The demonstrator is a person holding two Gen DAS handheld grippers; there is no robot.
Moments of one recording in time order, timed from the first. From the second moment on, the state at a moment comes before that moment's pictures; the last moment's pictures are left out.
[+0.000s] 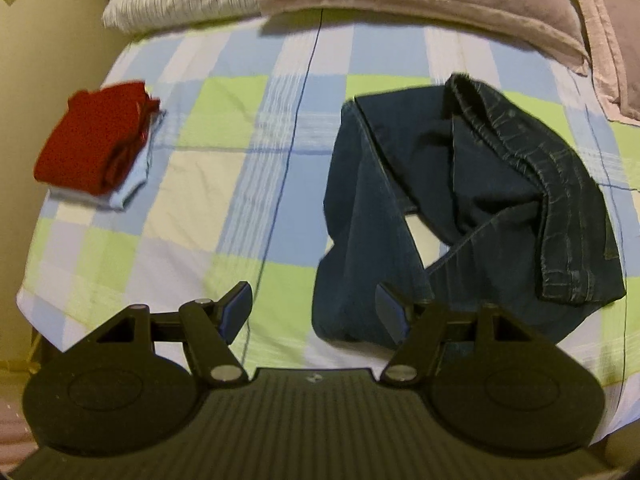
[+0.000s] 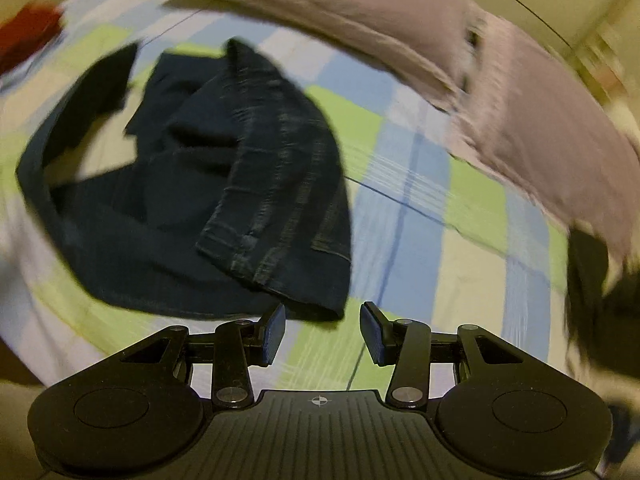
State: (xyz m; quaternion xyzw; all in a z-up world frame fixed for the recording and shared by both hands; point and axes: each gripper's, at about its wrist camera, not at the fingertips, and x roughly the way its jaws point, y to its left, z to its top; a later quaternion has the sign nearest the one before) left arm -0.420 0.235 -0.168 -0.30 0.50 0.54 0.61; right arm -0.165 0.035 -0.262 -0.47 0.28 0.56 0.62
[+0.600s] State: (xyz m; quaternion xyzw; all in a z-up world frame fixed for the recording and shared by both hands) left arm -0.418 0.192 -0.234 -0.40 0.42 0.62 0.54; right arm -0.174 0.045 -0.418 -0.60 0.01 0.66 0.45
